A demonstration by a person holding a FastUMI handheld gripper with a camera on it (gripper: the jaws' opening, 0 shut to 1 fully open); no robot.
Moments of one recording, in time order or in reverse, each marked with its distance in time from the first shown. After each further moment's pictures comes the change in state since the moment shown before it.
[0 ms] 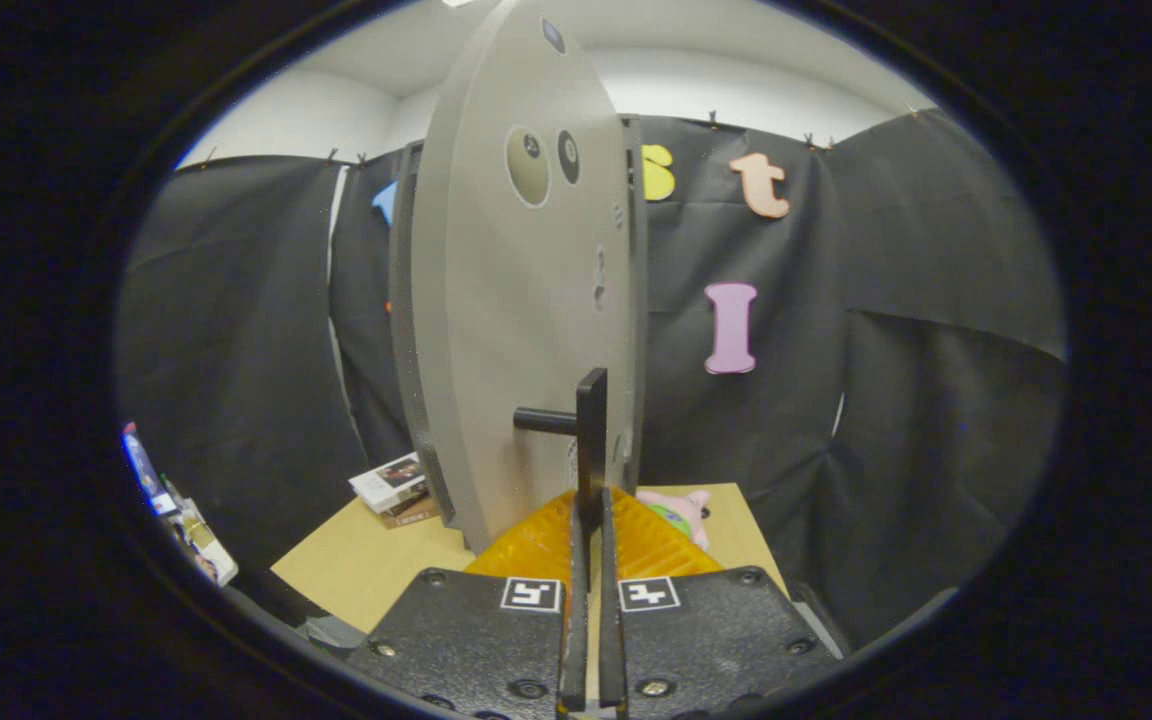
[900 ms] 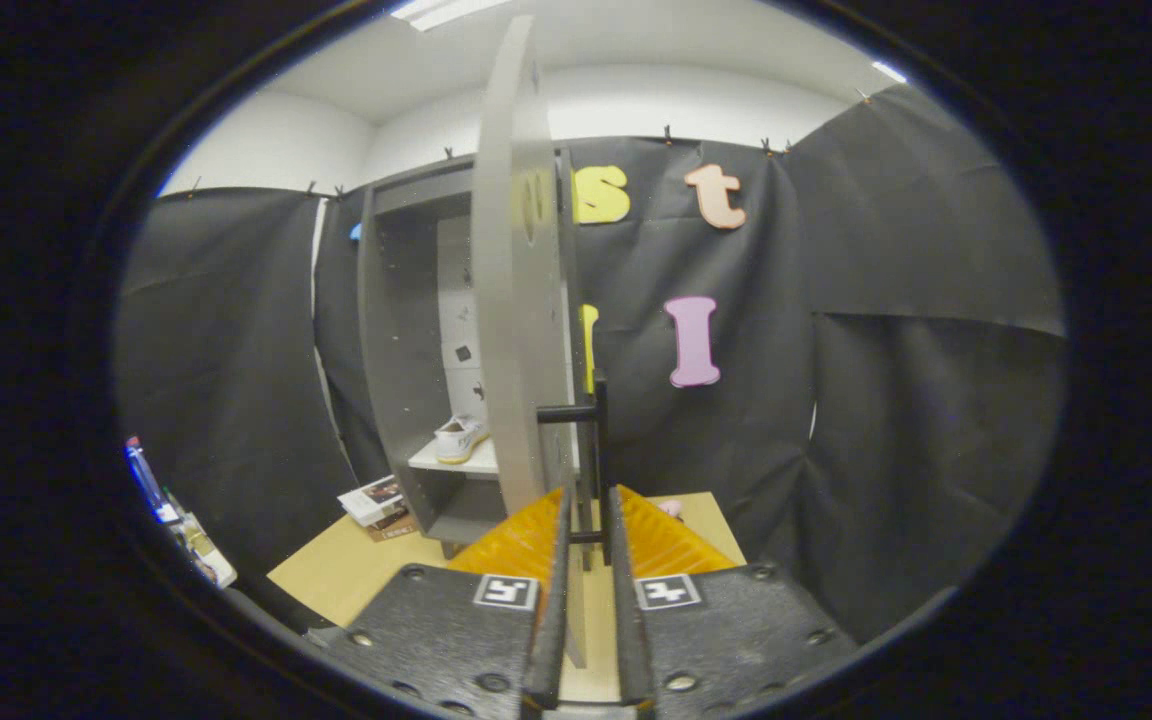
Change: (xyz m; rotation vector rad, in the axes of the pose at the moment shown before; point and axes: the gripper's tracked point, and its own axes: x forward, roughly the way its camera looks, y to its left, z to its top) arm -0.050 -0.039 0.002 -0.017 -0.108 0.080
